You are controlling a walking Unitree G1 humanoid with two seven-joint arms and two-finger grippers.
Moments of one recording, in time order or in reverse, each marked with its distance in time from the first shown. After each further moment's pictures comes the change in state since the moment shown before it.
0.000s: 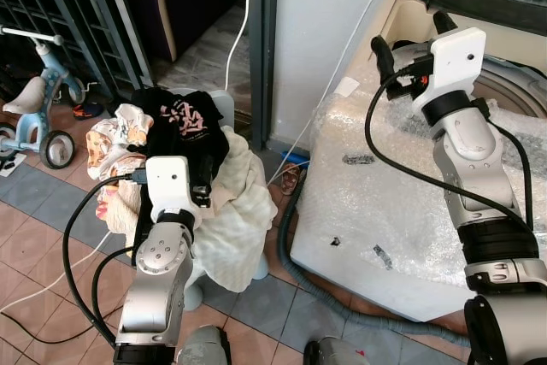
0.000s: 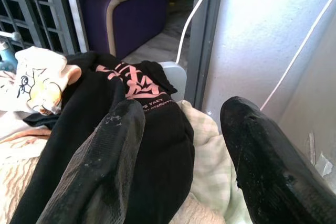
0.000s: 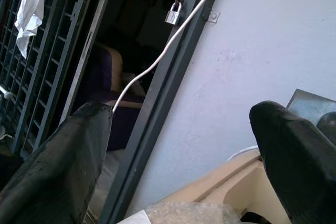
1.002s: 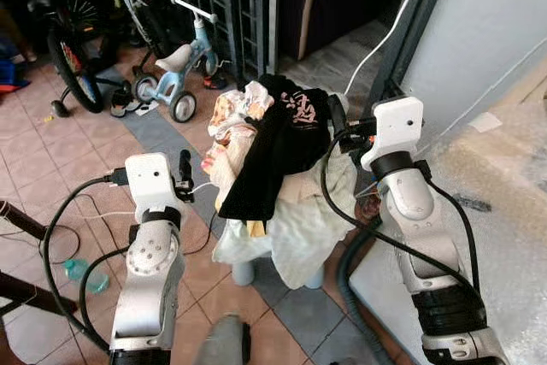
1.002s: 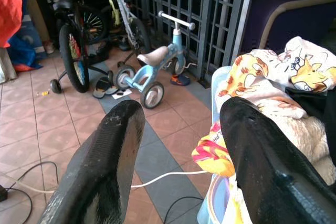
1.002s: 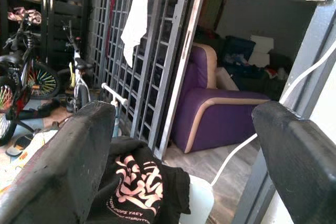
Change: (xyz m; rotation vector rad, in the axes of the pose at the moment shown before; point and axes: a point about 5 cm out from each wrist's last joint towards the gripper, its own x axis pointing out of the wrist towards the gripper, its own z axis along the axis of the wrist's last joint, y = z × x) left arm -0.011 0.021 -0.002 0.005 0.004 0.164; right arm -0.030 0.056 -0.026 0.134 0.176 -0.170
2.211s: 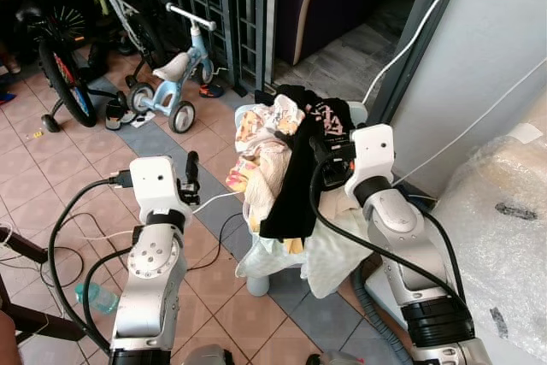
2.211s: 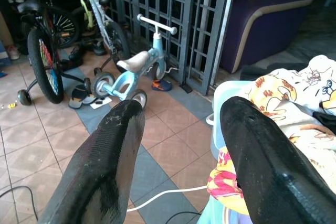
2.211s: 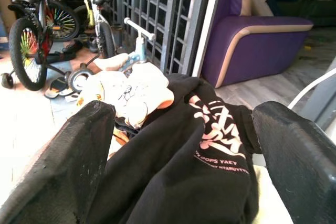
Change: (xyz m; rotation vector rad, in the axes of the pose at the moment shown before) left arm -0.001 -0.004 0.001 -0.017 -0.031 -0.066; right arm -0.013 0.023 -0.034 0.101 0.264 0.115
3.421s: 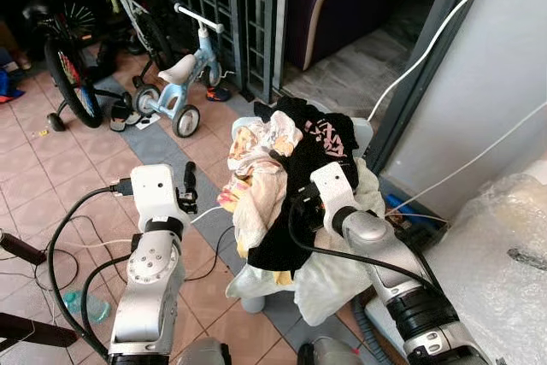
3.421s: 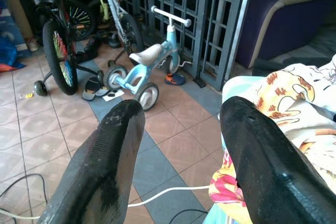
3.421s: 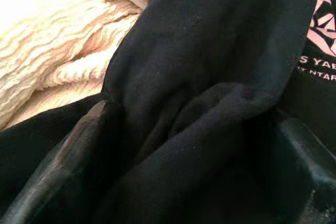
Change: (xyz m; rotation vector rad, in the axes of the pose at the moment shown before) left arm -0.007 0.008 -0.011 0.023 0.060 0.031; right arm 0.004 0.023 -0.072 -0.126 0.474 0.160
